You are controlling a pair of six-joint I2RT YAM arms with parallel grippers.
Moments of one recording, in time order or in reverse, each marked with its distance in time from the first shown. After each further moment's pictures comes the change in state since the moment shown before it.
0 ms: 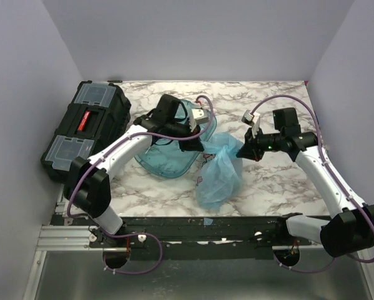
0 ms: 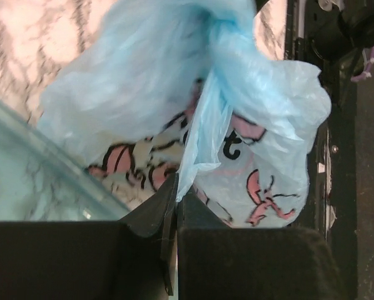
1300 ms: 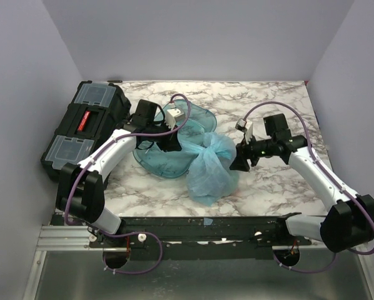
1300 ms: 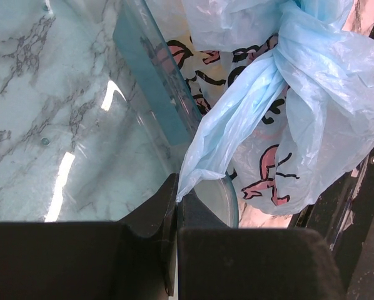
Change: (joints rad) left arm 0.230 -0.095 -0.190 -0.005 -0.121 -0.106; right arm 0.038 0.034 -0.080 0.012 0.007 0.043
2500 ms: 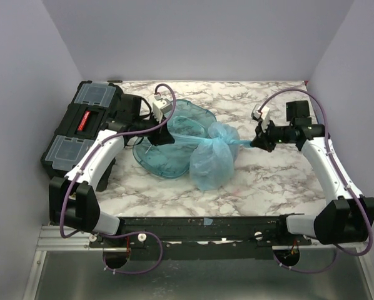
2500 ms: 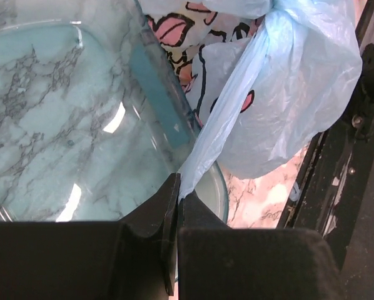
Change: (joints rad) left arm 0.116 -0.097 0.043 -0.049 0.079 -0.013; right arm -0.185 0.029 0.173 -0.088 0.100 -0.380
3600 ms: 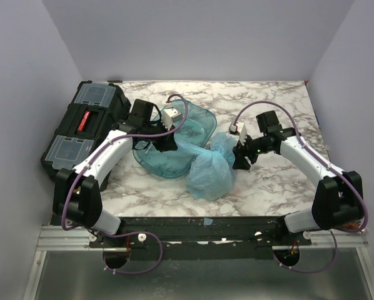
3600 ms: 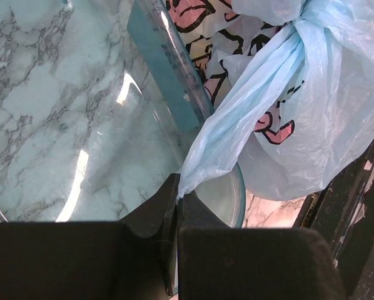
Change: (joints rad) left arm -0.097 0.051 -0.039 -0.016 -0.112 0.067; right arm 0.174 0.151 -0.105 0.073 0.016 0.086
